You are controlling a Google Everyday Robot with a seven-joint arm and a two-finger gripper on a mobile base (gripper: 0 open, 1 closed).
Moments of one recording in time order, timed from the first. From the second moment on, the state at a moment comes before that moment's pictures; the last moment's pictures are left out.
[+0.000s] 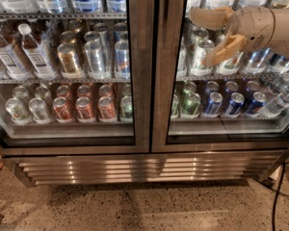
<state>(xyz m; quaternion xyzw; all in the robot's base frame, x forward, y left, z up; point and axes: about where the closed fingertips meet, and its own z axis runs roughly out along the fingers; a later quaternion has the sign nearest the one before) 0.580 -0.128 1.010 -0.54 0.47 0.43 0.56</state>
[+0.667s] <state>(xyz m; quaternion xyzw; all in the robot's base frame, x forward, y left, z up) 0.567 -0.154 1.013 -0.52 0.48 0.41 0.58</state>
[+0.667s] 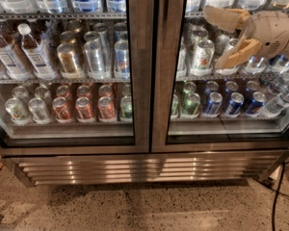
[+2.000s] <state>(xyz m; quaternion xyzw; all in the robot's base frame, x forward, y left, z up) 0.578 -0.139 1.020 -0.53 0.48 0.41 0.57</state>
